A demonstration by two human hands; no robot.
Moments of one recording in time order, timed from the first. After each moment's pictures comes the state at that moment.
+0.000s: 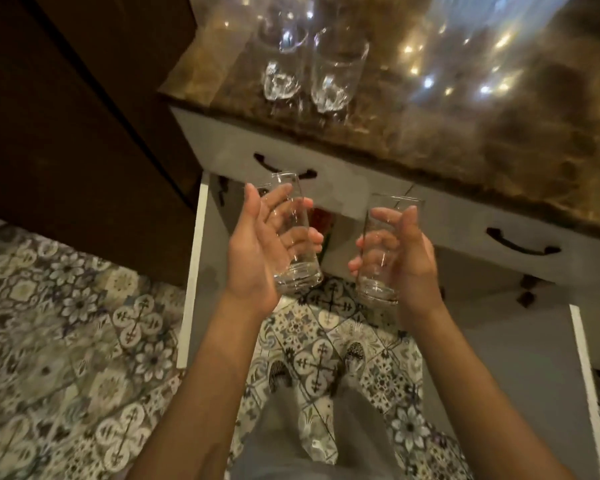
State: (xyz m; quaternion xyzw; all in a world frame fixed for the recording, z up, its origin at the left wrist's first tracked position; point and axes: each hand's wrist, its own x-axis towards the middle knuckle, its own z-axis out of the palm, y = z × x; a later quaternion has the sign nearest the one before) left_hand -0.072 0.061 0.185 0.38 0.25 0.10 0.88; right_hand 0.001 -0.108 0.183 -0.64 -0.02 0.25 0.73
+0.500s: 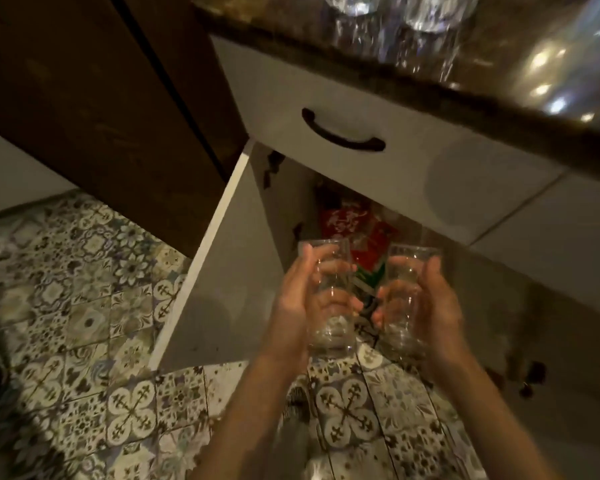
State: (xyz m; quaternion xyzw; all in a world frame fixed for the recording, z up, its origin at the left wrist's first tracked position) left_hand -0.073 0.013 0.011 0.44 0.36 0.14 0.81; right_hand 0.041 -0.114 -0.008 -0.63 -0.07 0.39 0.67
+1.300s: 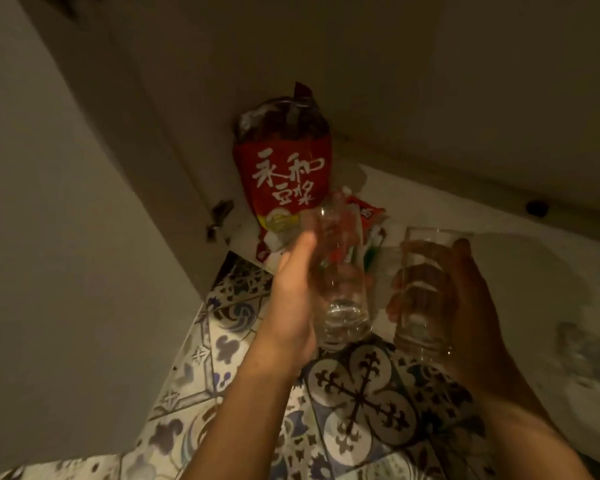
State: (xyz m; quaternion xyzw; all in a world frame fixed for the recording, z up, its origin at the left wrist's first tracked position) left_hand 0.062 -0.029 -0.411 0.45 0.23 0.22 0.83; right_hand 0.160 -0.170 -0.423 -0.61 -0.15 0.32 0.71
